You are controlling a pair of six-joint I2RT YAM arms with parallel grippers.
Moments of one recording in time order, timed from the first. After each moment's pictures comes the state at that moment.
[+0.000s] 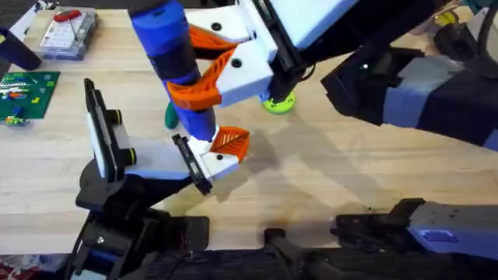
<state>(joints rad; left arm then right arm) -0.24 0.00 0.01 -0.07 0.80 -0.09 0.70 1.47 0.95 0.94 -1.23 0.23</state>
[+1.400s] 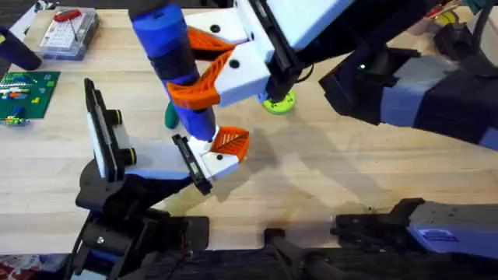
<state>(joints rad) -0.24 0.00 0.01 -0.07 0.80 -0.09 0.69 1.48 0.95 0.93 -1.23 0.23</state>
